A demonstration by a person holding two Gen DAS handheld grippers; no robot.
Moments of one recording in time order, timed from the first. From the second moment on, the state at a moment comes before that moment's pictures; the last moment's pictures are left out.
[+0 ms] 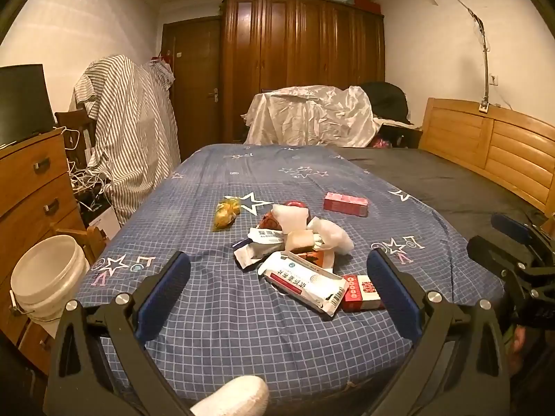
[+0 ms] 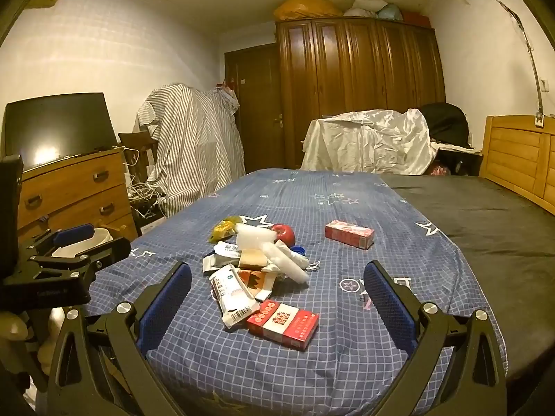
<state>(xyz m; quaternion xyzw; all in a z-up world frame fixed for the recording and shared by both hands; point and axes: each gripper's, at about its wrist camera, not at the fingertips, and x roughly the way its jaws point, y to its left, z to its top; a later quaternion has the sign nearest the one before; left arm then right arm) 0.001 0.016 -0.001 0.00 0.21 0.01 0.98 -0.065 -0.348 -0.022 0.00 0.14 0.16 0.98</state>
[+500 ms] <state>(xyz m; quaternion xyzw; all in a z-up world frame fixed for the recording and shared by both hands) 0.001 0.016 -0.001 0.00 0.21 0.01 0.98 -0.059 -0.344 -0.024 0.00 0.14 0.16 0.98</state>
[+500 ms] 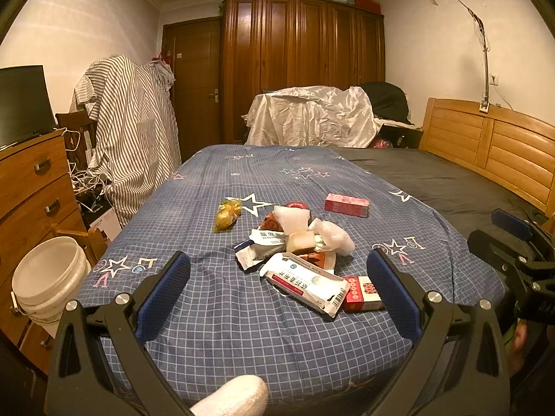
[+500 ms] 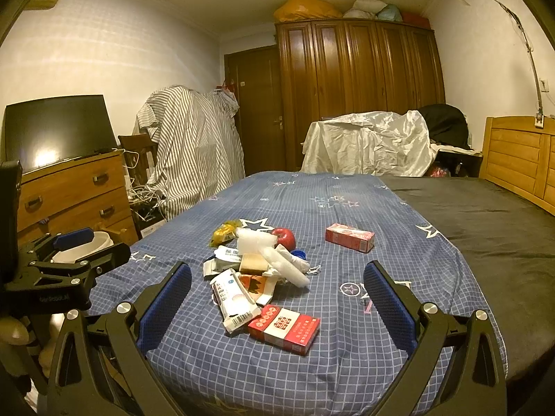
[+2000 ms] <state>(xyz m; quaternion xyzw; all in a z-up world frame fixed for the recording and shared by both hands) 0.003 0.023 -0.005 0.00 0.22 0.01 0.98 -0.057 -0.341 -0.013 0.00 0.14 0.17 0.98</state>
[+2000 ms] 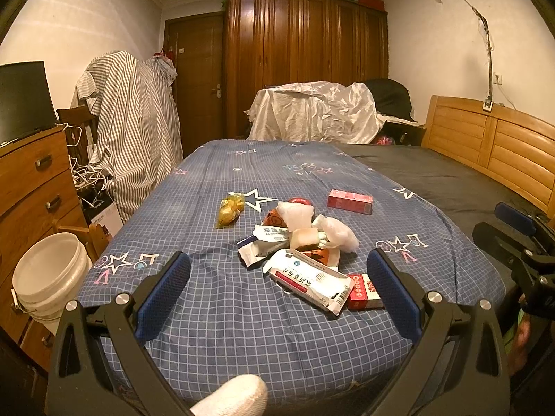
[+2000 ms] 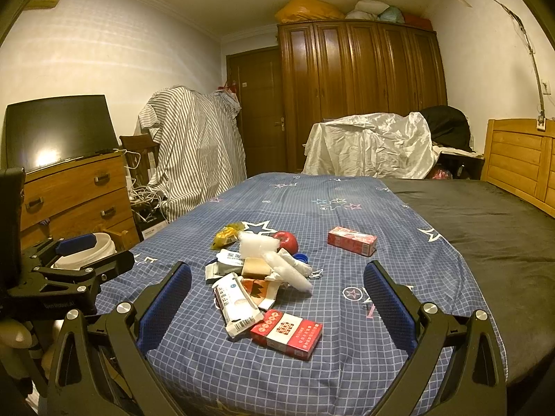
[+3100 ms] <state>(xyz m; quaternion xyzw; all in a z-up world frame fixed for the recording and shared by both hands) 0.114 -0.007 -0.123 0.03 0.39 -0.05 0.92 0.061 -0.353 -0.121 -0.07 0.32 0.20 0.92</state>
